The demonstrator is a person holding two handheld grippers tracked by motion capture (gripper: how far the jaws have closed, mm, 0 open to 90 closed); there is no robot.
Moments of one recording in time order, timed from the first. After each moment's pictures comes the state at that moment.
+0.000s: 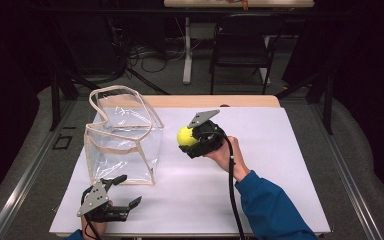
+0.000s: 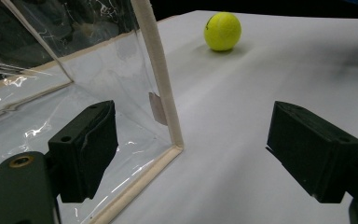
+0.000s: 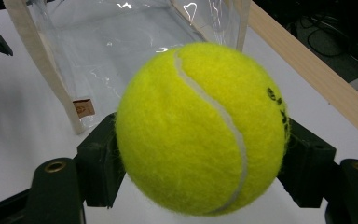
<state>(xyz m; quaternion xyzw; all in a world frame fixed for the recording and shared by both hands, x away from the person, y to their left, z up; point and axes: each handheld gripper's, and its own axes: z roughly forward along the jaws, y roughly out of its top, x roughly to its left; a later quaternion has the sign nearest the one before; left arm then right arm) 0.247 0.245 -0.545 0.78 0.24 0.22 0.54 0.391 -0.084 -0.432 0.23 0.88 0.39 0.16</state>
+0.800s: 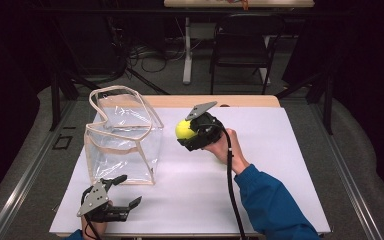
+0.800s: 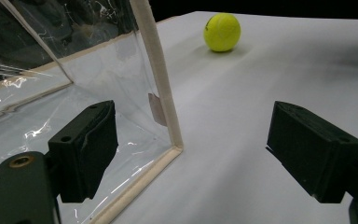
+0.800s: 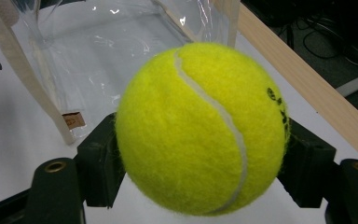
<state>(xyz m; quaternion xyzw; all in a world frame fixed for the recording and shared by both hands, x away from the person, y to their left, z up) 0.247 0.245 -0.545 0.78 0.24 0.22 0.54 0.405 -0.079 -0.418 0.23 0.88 0.39 0.16</state>
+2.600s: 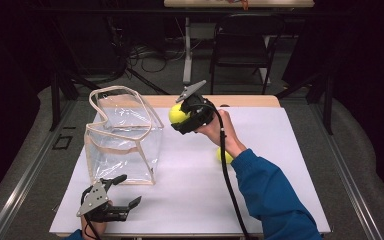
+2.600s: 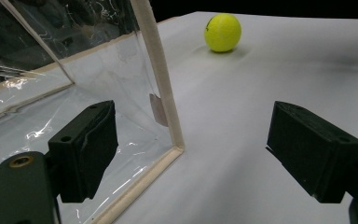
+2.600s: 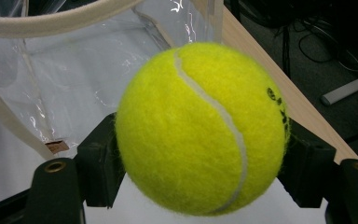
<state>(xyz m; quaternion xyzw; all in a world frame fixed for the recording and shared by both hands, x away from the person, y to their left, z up) 0.247 0.245 -0.544 0.78 0.24 0.22 0.54 0.436 -0.058 -0.383 0.22 0.89 0.37 0.17</state>
